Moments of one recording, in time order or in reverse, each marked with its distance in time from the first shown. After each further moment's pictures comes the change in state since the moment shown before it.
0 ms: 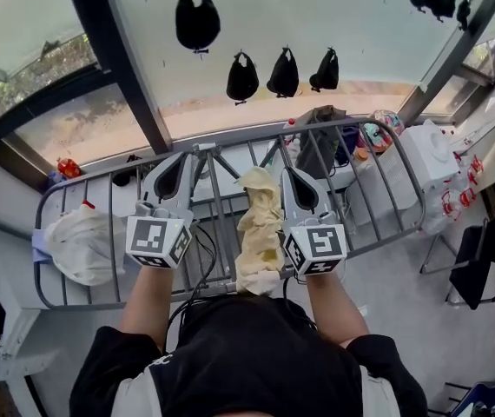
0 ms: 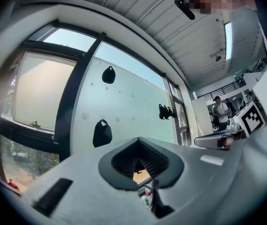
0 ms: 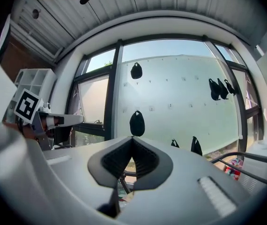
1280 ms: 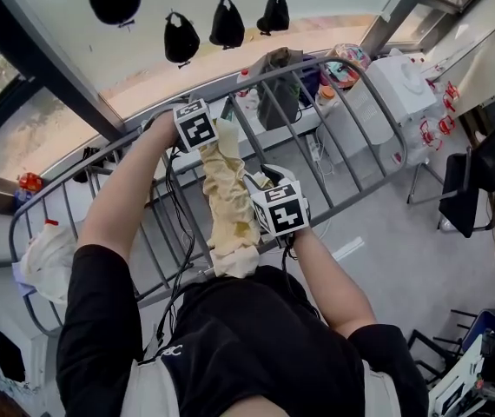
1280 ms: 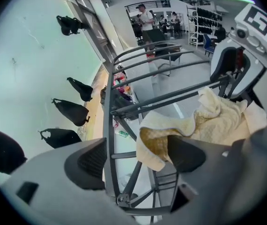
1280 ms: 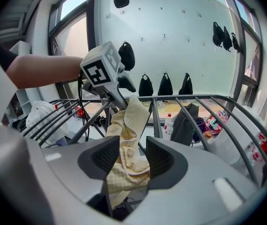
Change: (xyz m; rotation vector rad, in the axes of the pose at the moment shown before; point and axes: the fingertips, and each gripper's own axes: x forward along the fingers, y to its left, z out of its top) left arm 0.181 -0.095 -0.280 0.773 1.020 -0.810; right arm -0.022 -0.047 -0.196 0.085 0.753 -0.052
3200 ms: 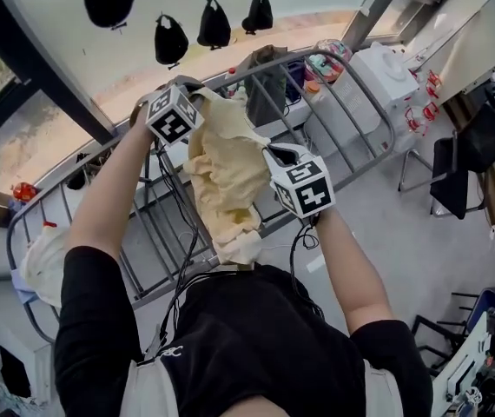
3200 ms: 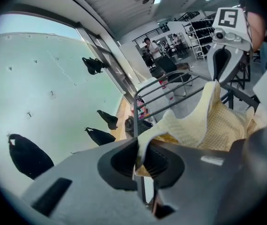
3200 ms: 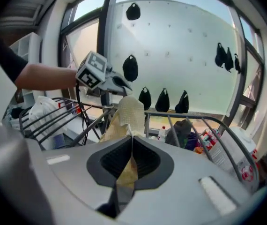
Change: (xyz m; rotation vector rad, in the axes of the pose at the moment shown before) left arm -0.093 0.038 0.036 0.018 -0.359 0.301; right arm -0.058 -0.014 0.036 -0.125 -0.087 -0.041
